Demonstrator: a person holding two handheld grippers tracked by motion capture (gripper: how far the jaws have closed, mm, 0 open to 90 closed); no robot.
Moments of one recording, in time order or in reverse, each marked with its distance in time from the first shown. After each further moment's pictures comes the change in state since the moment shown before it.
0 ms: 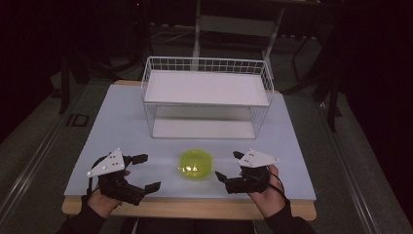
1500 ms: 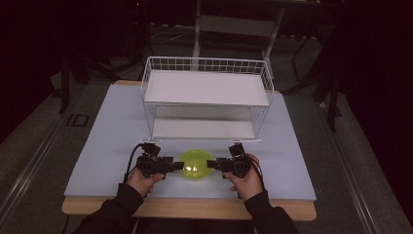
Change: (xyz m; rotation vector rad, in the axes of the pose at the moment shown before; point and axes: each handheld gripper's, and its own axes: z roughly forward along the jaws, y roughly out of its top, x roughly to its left) left arm 0.054 -0.026 0.107 0.304 0.073 -0.517; right arm -0.034 -0.017 0.081 0.233 0.126 0.624
